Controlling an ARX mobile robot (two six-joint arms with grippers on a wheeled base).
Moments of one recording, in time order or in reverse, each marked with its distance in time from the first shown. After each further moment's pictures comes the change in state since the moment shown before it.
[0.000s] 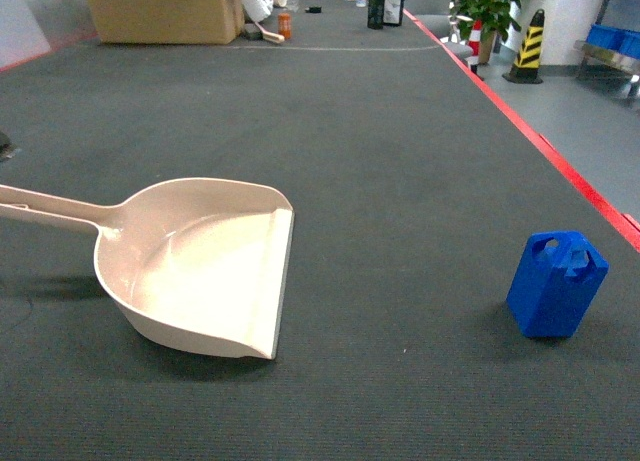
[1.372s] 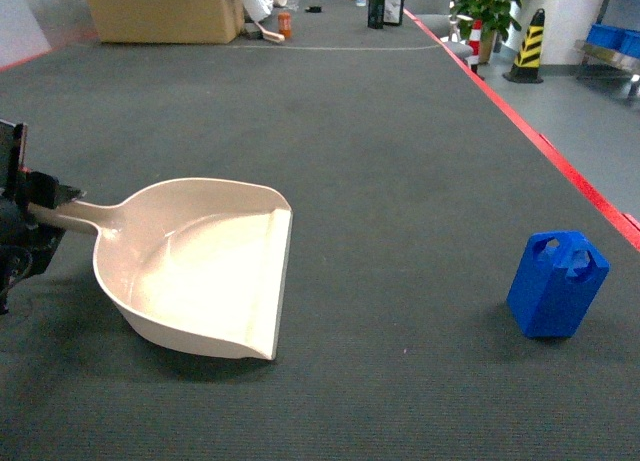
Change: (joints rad) left arm 0.069 0.684 0.473 0.141 0.008 -0.393; right arm 0.000 0.000 0.000 0.000 0.000 0.000
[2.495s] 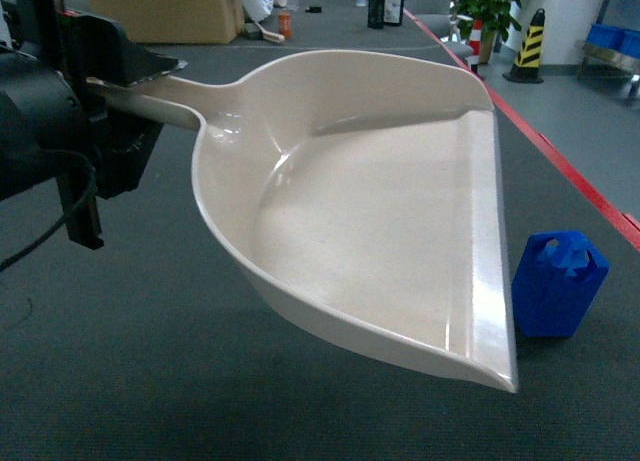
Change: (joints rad) left arm -0.360 -0.446 -0.223 0.060 -0.068 -0.168; right arm 0.000 0.000 0.000 0.000 0.000 0.000
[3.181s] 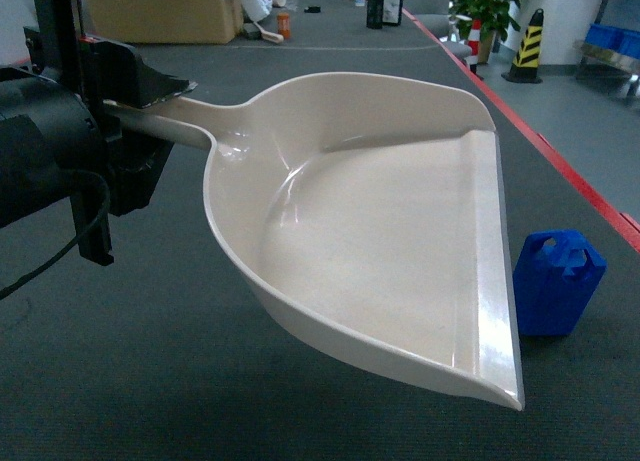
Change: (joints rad) left arm -0.016 0.029 0.000 -0.002 -0.010 -0.013; right arm -0.161 0.717 0.110 0.264 -0.005 -0.106
